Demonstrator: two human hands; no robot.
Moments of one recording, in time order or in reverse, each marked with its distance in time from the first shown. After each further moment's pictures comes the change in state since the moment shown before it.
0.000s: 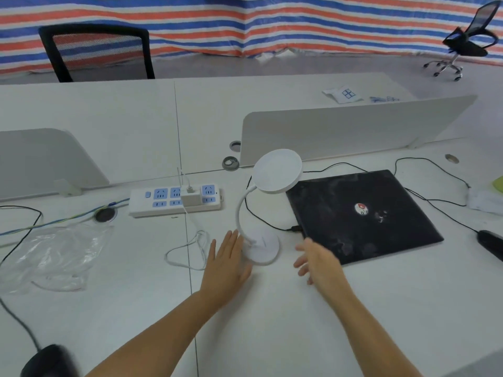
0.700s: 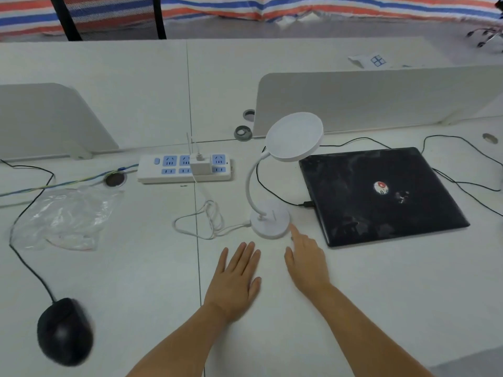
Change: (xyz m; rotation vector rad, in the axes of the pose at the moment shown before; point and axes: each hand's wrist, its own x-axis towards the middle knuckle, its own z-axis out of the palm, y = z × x) left_hand -0.073 0.008 0.057 0.132 -0.137 0.040; right_hand 0.026 0.079 0.057 -0.802 0.095 -0.462
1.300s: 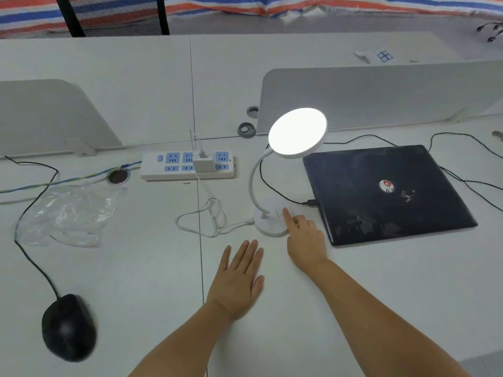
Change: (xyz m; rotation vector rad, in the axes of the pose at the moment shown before) left_hand -0.002 0.002 -0.001 0.020 0.008 0.007; right_hand 0.039 -0.005 -0.004 -0.217 -0.172 0.000
